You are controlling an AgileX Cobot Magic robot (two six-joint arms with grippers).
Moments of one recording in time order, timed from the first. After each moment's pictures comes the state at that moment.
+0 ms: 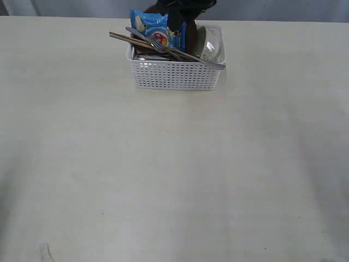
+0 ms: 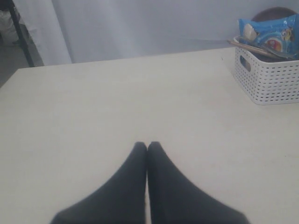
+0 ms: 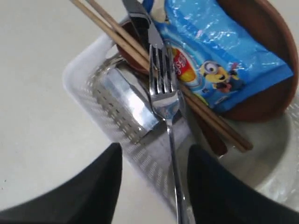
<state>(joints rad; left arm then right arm) -0.12 0.00 0.00 0.15 0.35 -0.08 0.45 2.19 -2.08 0.25 1.13 -0.41</state>
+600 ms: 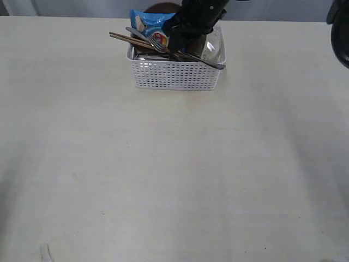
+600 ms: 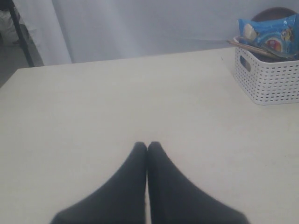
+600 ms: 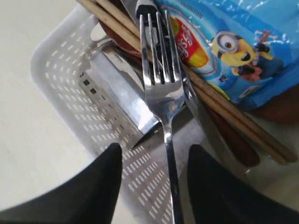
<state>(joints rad) -0.12 0.00 0.00 0.15 0.35 -0.08 0.40 2.33 -2.08 0.40 1.12 -0.51</state>
